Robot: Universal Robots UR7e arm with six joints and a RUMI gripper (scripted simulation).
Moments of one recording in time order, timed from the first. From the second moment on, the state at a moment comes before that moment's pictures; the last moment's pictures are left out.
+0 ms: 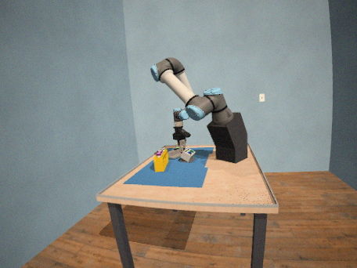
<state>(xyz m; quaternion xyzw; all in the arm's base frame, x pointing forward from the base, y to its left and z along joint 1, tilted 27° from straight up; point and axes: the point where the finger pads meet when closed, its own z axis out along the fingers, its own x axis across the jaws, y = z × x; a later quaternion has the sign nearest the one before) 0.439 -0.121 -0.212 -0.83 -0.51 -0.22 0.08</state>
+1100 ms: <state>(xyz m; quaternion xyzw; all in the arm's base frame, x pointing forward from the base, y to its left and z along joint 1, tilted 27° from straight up) 0.440 -0.116 -0.220 -0.83 -0.51 -0.22 0.08</state>
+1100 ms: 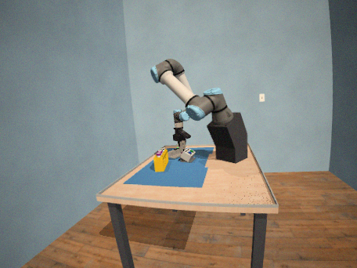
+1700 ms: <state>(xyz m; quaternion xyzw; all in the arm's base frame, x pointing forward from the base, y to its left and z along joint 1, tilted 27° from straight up) 0.431 -0.128 -0.191 -0.83 -0.51 -0.22 0.08</state>
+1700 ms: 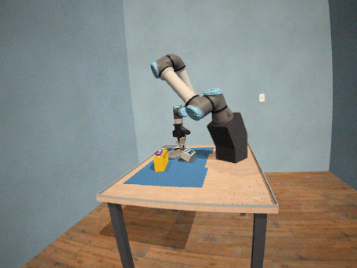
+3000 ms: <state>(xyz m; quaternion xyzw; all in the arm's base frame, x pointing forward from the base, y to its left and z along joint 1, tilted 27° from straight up) 0.413 -0.122 -0.076 -0.92 -0.30 -0.20 0.14</state>
